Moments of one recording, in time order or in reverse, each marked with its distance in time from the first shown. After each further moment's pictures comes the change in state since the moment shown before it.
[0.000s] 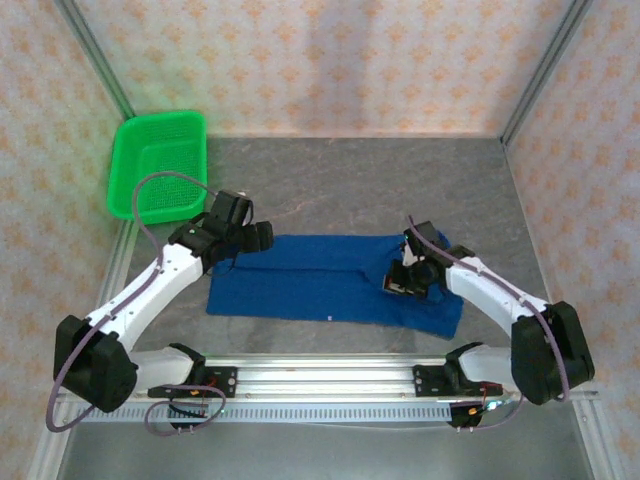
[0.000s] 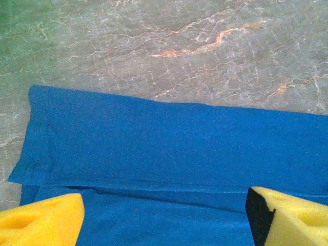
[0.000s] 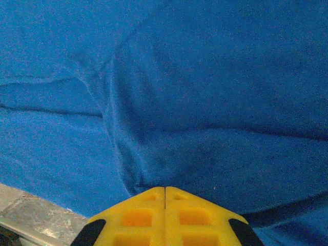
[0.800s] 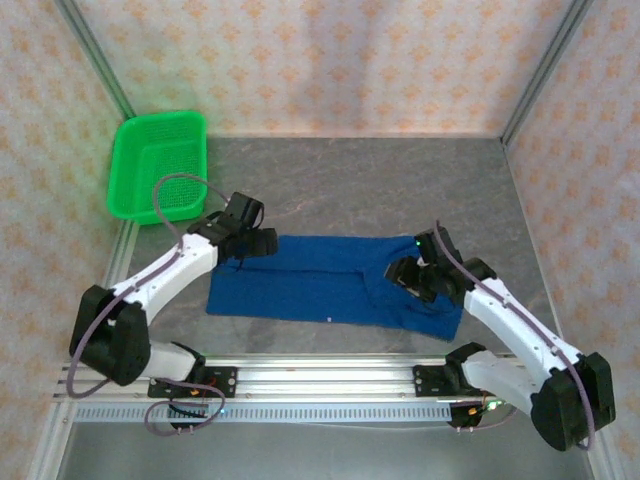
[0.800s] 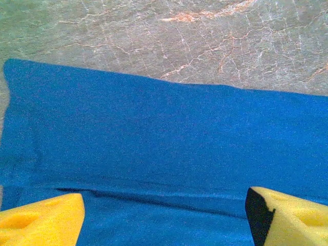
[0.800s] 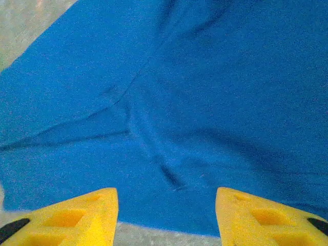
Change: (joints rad) left arm 0.000 0.169 -0.002 0.036 0.007 0.000; right arm 0.012 -0.237 0.002 -0.093 0.169 0.270
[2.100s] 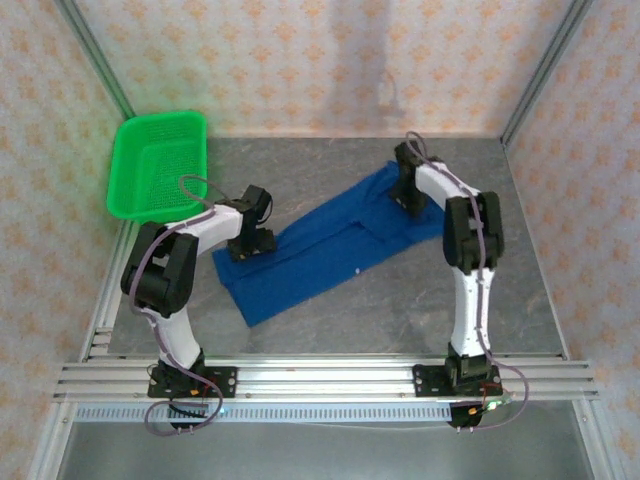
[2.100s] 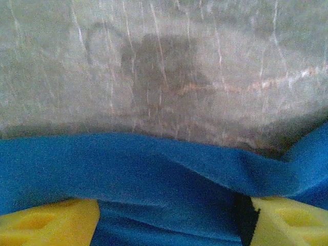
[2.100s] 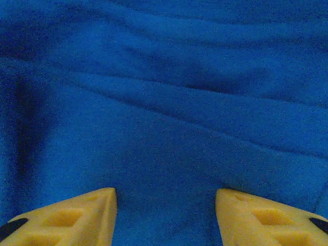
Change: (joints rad) left arm 0.083 0.414 0.154 -0.062 0.066 -0.141; right arm -0.216 1.294 1.203 -0.076 0.252 -0.011
